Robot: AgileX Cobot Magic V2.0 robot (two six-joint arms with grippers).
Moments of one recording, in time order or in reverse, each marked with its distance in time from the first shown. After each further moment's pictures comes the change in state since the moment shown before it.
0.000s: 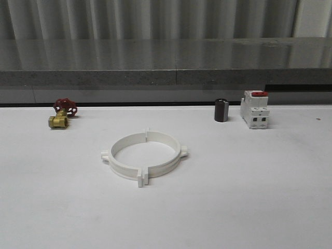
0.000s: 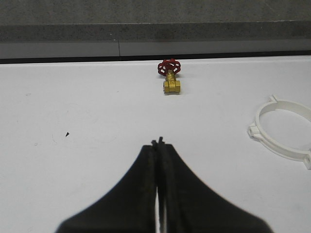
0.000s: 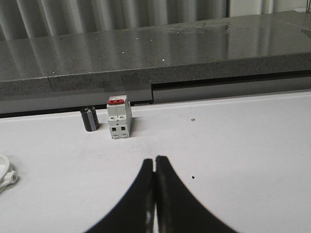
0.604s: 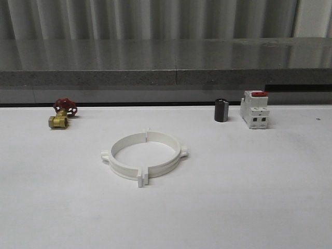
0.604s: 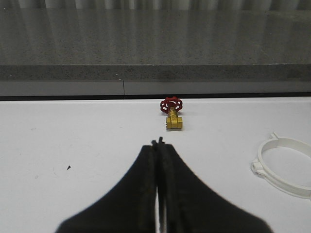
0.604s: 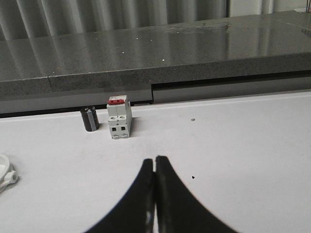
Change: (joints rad) left arm 0.000 -0.168 0.146 0.043 -0.173 -0.047; right arm 0.000 0.000 0.000 0.000 0.000 0.000
